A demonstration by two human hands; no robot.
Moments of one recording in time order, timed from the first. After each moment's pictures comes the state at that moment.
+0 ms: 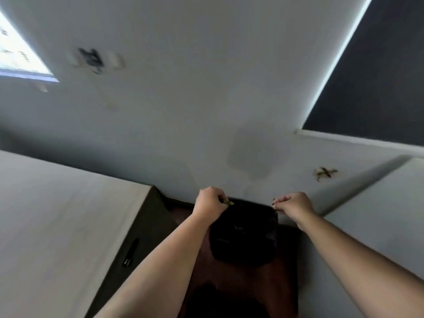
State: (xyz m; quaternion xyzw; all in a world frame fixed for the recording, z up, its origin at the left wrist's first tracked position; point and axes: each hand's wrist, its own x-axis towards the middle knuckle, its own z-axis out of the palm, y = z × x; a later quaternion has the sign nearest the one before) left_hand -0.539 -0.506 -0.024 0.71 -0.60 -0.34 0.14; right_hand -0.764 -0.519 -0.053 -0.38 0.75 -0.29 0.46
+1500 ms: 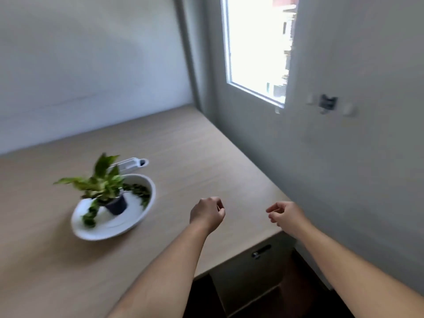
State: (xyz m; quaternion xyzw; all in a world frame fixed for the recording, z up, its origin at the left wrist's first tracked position) left_hand -0.283 -0.291 0.059 0.93 -0.29 -0.12 0.20; right_hand -0.423 -0.460 0.040 -0.77 0.40 -0.05 0.49
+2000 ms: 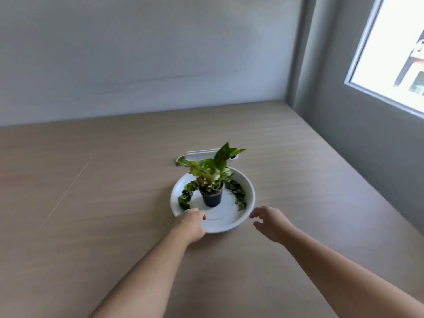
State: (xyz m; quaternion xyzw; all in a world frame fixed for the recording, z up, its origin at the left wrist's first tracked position) left_hand -0.087 0.005 0.020 0.97 -0.18 -0.16 0.06; right_hand -0.163 -0.223 0.031 -0.95 0.09 0.09 0.28
